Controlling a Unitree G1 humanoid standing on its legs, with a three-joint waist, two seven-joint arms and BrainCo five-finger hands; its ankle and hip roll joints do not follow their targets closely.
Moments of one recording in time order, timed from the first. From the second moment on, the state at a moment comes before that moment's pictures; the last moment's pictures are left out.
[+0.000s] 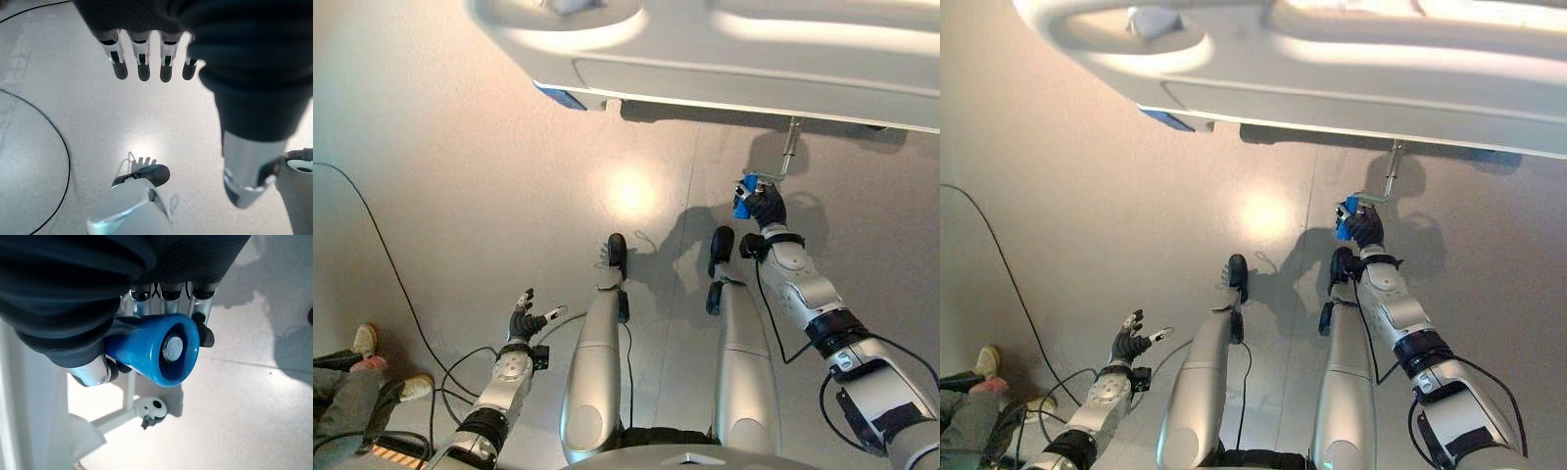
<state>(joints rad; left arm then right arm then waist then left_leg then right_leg) -0.12 0.36 -0.27 0.83 -0.33 -0.23 0.28 -0.48 -0.52 0.34 0.43 0.60 -0.11 -0.30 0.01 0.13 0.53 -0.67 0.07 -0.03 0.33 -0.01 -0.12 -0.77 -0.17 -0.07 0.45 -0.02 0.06</state>
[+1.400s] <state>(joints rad) -0.06 0.34 -0.22 0.75 -0.29 -0.23 0.27 -0.29 -0.52 0.15 0.33 0.20 -0.11 -0.39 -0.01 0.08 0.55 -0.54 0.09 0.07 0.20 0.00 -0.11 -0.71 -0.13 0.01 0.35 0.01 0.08</state>
